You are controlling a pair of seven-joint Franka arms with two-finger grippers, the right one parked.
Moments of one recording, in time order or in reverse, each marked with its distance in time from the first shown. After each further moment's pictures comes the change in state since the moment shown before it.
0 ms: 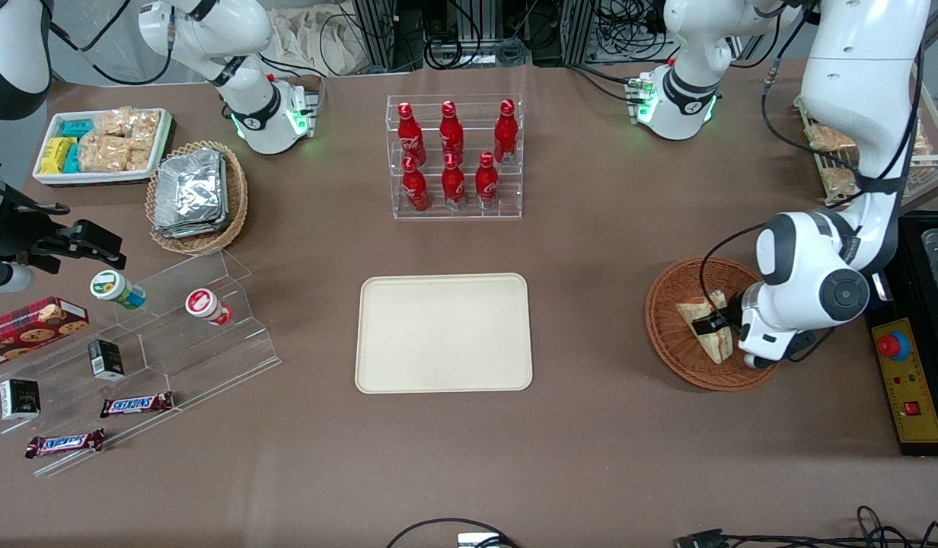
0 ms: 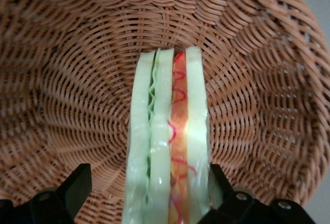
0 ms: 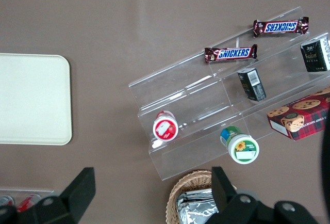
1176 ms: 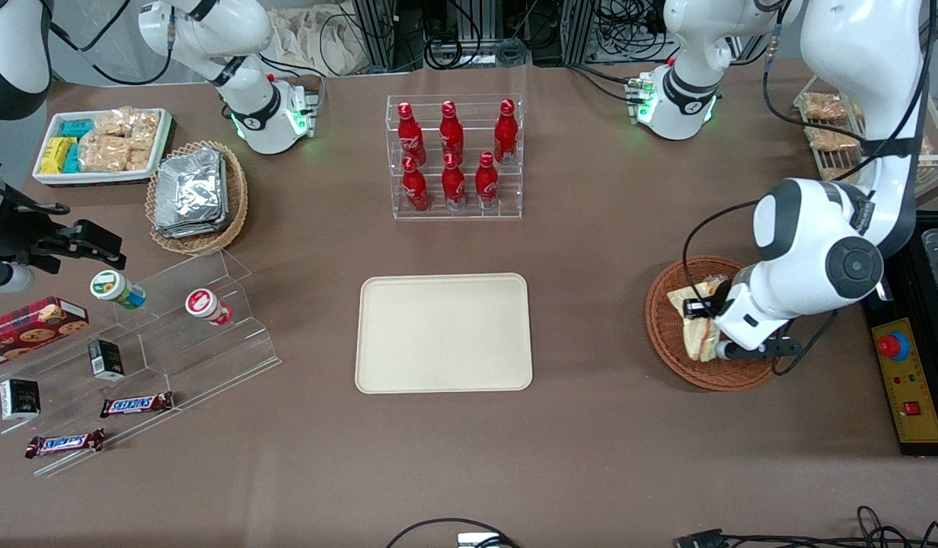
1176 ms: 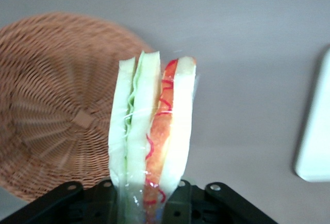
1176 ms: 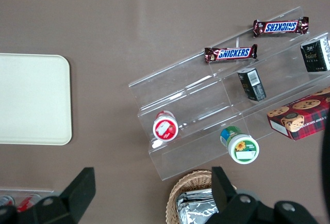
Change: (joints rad) arm -0.019 -0.136 -0.142 0.174 -0.035 -0.225 0.287
